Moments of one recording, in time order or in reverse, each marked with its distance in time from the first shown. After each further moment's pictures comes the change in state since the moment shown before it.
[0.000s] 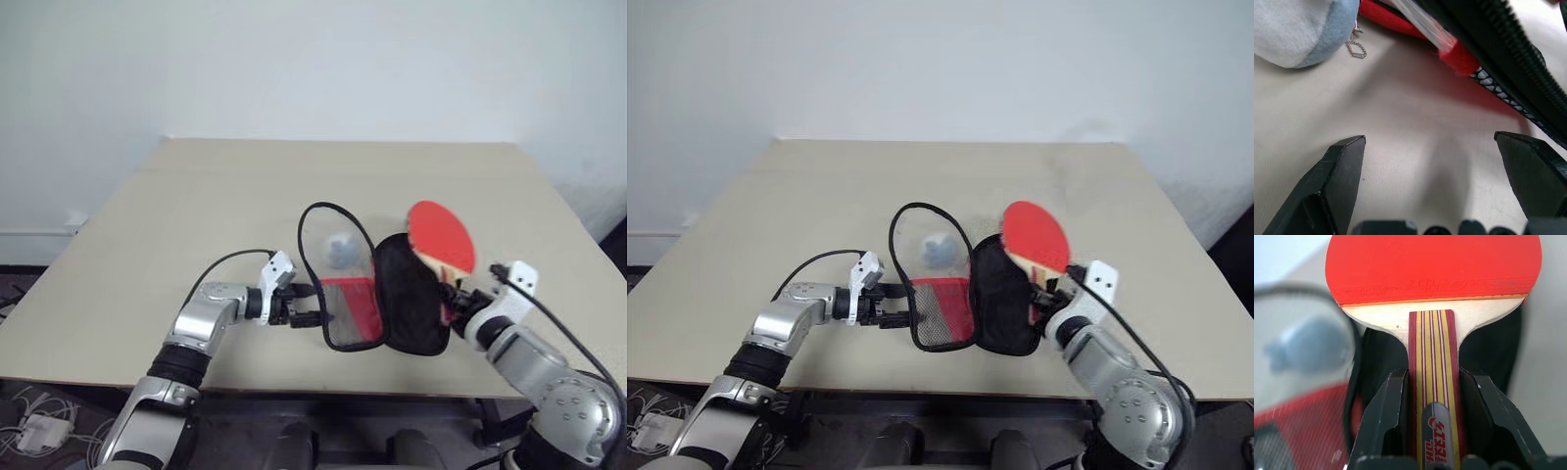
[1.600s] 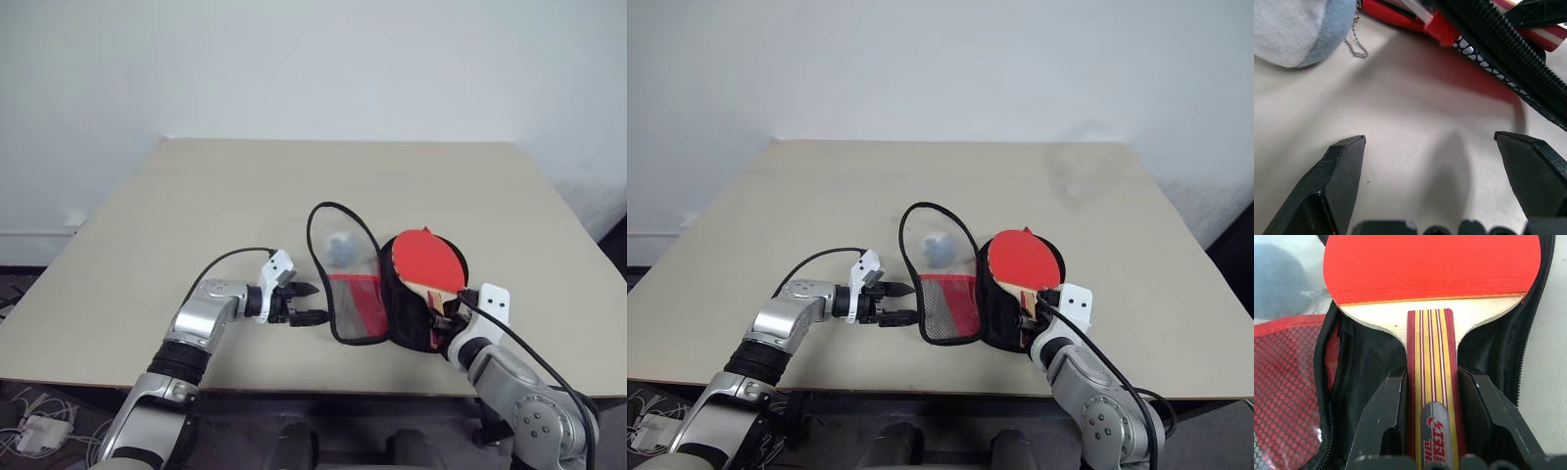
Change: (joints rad) left arm -0.014 0.007 -0.004 0.012 0.007 0.003 0.001; right arm 0.147 -0.048 0.219 0.049 -0.192 -0.178 0.035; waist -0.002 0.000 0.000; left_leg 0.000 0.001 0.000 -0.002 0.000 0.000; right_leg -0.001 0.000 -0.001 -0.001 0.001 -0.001
